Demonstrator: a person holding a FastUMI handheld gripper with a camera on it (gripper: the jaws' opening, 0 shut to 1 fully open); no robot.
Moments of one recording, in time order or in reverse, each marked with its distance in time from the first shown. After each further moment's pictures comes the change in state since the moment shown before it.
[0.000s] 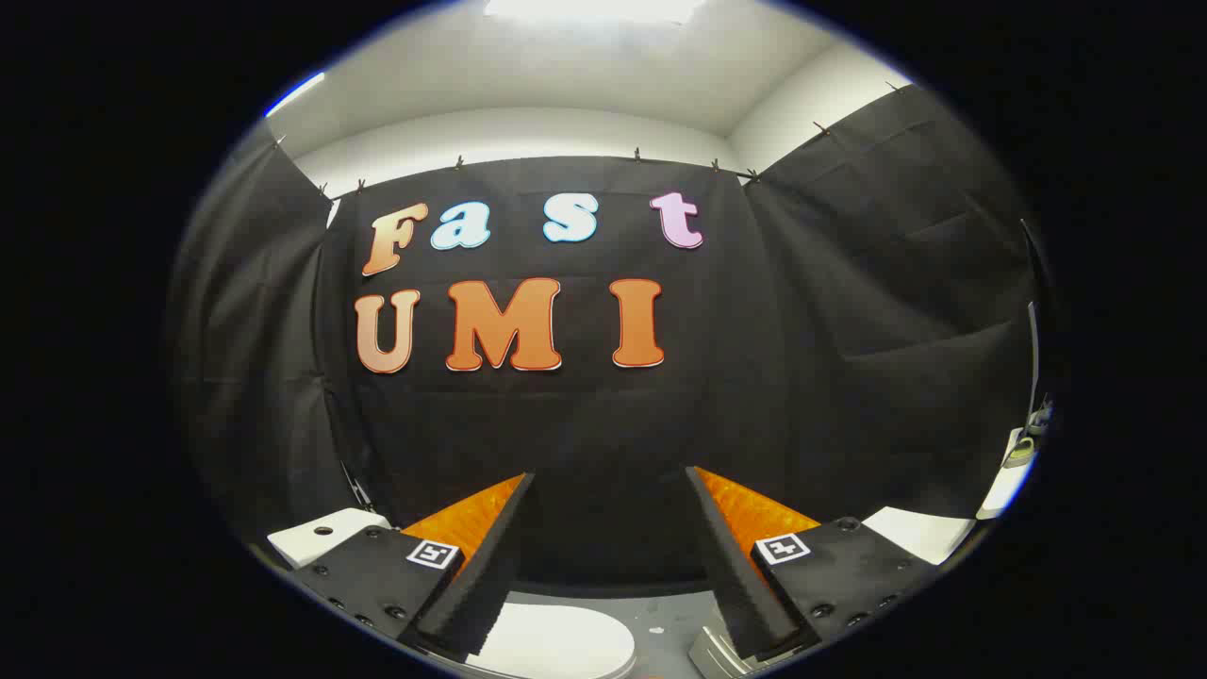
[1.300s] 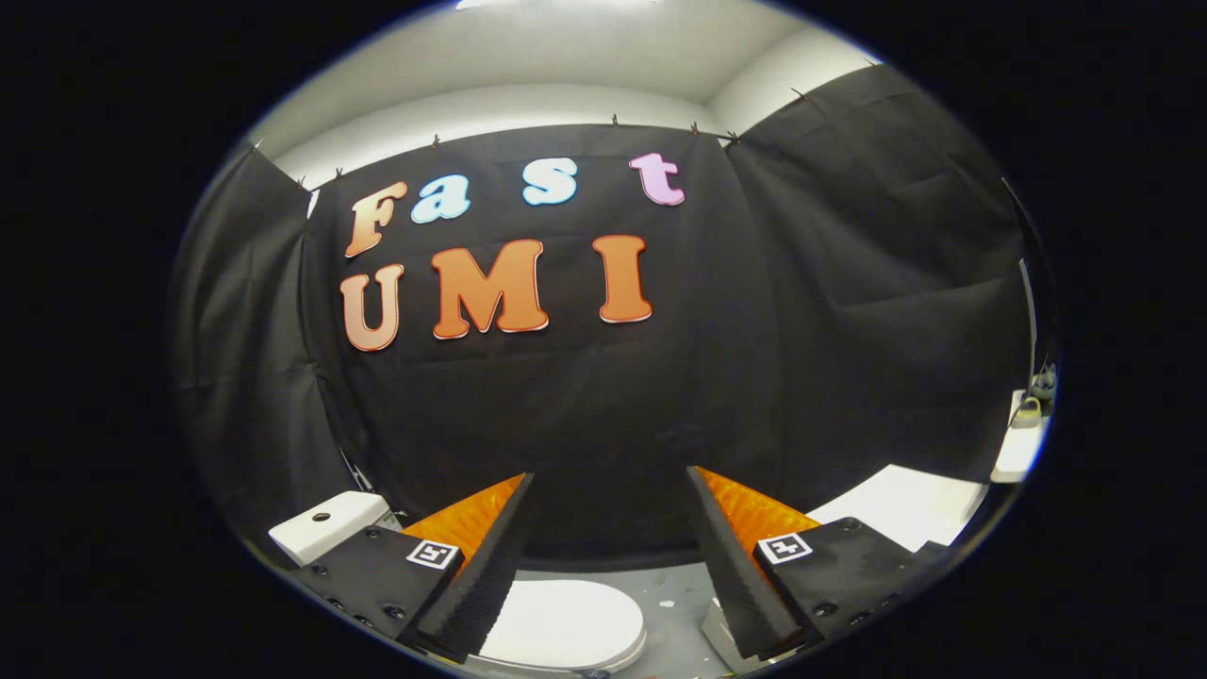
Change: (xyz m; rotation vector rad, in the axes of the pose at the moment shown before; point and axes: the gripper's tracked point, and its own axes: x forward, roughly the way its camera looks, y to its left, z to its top) arm -0.001 -0.016 -0.080 0.082 0.136 -0.022
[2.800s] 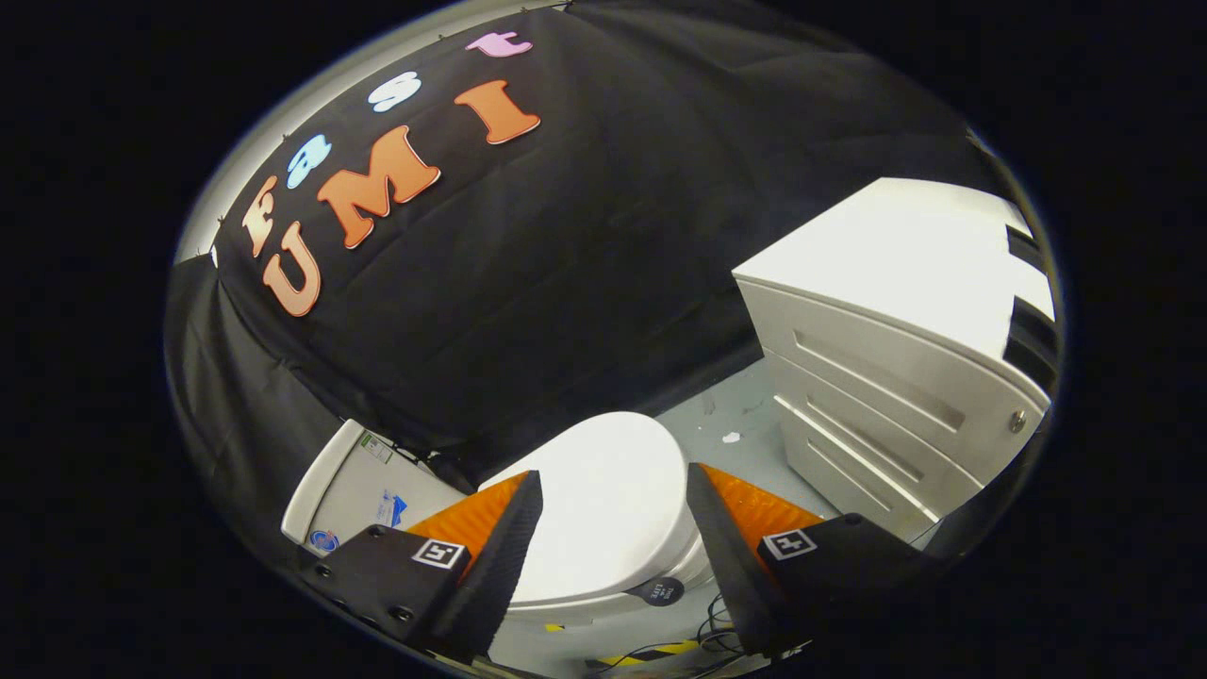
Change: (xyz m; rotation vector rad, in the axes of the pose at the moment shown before) arm 0.023 -0.039 -0.337 0.437 0.468 -0.037
